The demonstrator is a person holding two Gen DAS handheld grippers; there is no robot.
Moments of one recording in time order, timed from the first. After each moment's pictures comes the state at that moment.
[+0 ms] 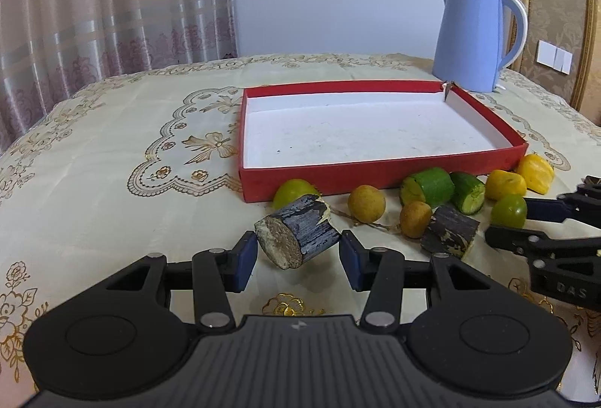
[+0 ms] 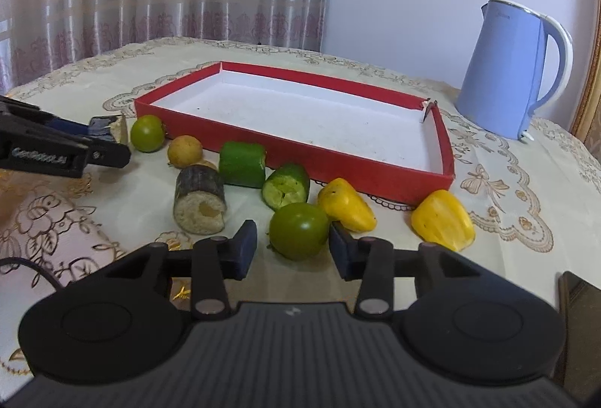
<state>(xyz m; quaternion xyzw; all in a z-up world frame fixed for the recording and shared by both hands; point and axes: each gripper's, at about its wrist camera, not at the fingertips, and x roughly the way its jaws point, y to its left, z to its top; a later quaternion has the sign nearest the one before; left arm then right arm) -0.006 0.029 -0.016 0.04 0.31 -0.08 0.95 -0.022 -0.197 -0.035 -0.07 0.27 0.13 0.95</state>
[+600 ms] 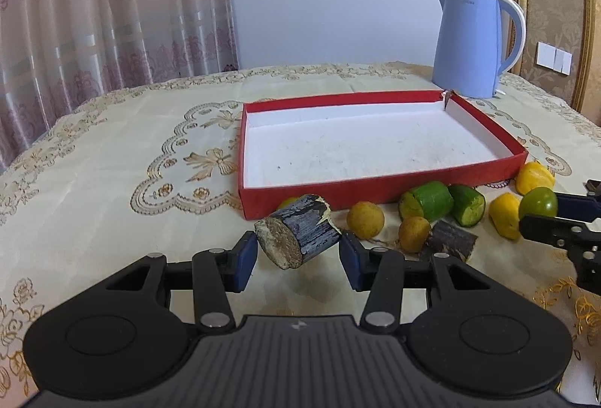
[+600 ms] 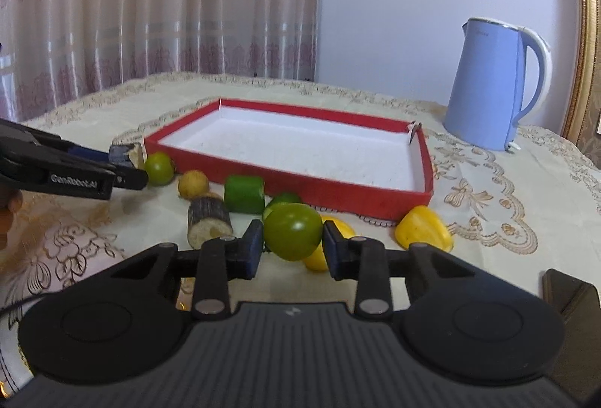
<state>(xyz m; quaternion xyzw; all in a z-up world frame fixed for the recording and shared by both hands) -0.004 0.025 -0.008 0.05 0.29 -0.08 0.95 -0.051 -0.214 -0.014 -0.03 0.22 0.13 0.97</state>
